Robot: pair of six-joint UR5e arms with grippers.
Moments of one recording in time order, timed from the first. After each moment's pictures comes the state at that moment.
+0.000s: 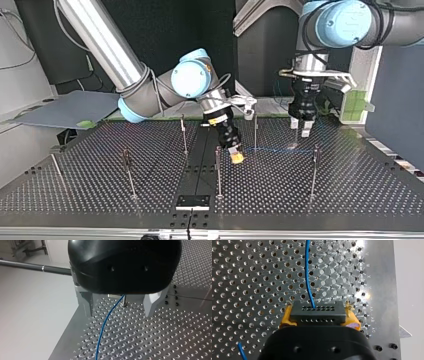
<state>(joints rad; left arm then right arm) -0.01 -1.40 -2.00 -2.81 -1.54 -1.80 2.42 -0.92 1.00 -0.17 1.60 1.68</state>
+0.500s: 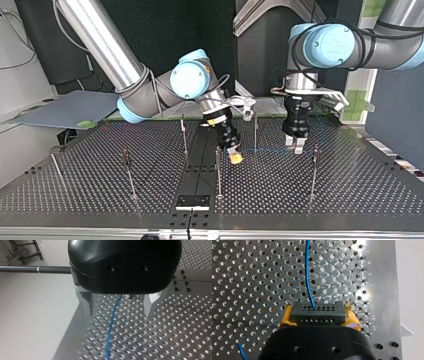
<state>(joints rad) -0.06 -1.52 -1.91 -2.72 -1.60 -1.73 2.42 -0.92 1.00 -0.17 1.60 1.68</state>
